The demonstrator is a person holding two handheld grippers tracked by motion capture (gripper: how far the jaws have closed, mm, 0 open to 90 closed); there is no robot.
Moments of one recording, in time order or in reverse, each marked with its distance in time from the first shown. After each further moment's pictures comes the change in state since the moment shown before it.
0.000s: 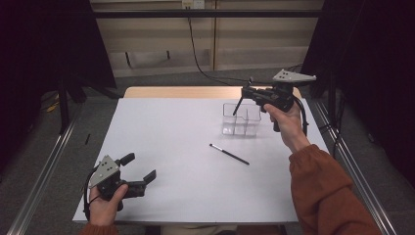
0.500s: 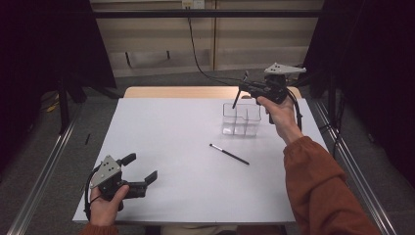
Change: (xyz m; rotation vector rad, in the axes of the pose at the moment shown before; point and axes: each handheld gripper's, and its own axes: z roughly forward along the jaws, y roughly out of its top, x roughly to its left) left arm -0.001 0.001 0.002 0.005 -0.011 0.015; right arm -0.013 0.005 0.029 0.046 -0.078 -0.009
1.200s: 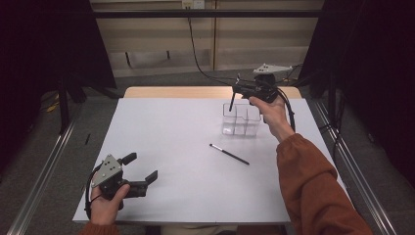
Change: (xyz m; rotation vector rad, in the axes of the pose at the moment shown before) left arm 0.000 0.001 0.002 0.010 -0.006 0.019; right arm 0.002 -0.002 0.022 0.076 -0.011 -0.007
